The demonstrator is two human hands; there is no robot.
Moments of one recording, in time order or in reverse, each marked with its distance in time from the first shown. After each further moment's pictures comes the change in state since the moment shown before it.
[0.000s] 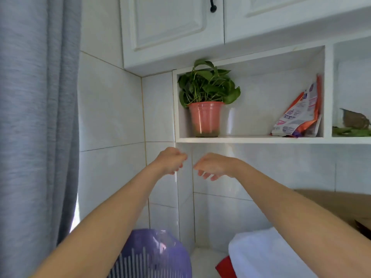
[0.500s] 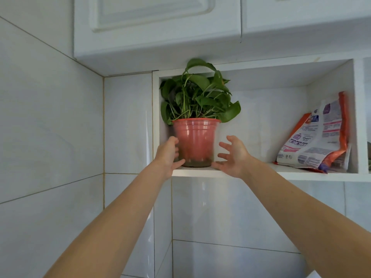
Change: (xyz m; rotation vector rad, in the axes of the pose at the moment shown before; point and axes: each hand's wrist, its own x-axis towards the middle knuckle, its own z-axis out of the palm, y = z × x) left_hand 0.222 0.027 0.024 -0.925 -0.124 0.052; right_hand 0.148 0.021 -0.106 1.279 0.457 -0.005
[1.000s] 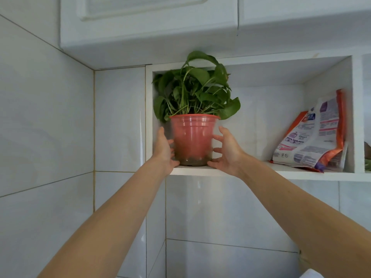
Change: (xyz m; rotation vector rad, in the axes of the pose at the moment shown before) left_hand 0.008 -0.001 0.015 -0.193 -0.018 -0.099; right_hand 0.001 -0.001 0.002 -0.242 -0.071 -0.083
